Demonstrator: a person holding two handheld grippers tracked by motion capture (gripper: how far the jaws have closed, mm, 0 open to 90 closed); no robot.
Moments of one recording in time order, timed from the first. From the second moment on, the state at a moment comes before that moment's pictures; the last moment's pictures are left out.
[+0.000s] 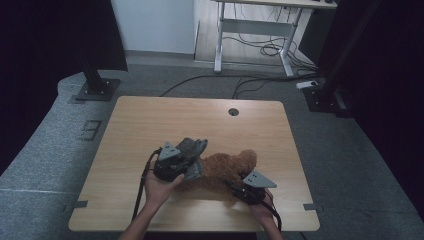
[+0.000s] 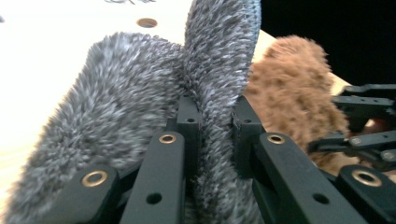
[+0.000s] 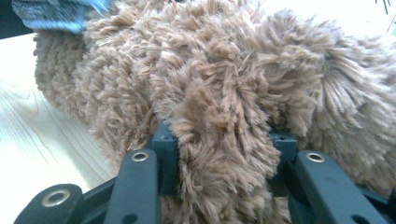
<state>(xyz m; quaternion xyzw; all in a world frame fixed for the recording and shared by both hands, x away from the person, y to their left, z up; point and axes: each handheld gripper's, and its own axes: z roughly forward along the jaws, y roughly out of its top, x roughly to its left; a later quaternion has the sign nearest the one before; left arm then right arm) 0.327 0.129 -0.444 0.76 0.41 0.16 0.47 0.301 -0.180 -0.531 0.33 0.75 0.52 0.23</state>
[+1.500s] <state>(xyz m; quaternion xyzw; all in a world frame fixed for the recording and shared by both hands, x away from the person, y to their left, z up) 0.383 0.178 -0.502 0.71 0.51 0.09 0.47 0.353 -0.167 -0.526 0.29 0.74 0.53 0.30</state>
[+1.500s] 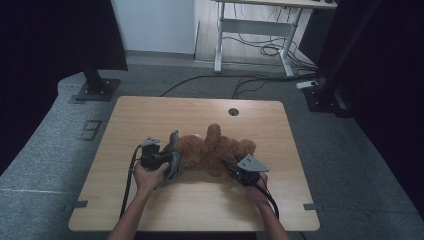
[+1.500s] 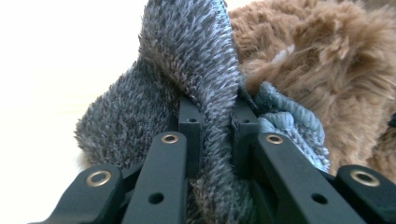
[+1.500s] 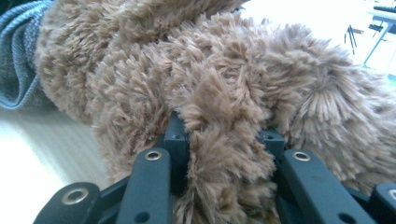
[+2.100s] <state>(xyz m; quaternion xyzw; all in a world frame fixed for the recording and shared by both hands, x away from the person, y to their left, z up) 0.372 0.135 -0.431 0.74 0.44 0.10 0.49 0.321 -0.173 -0.546 0.27 0.76 0.53 0.27</state>
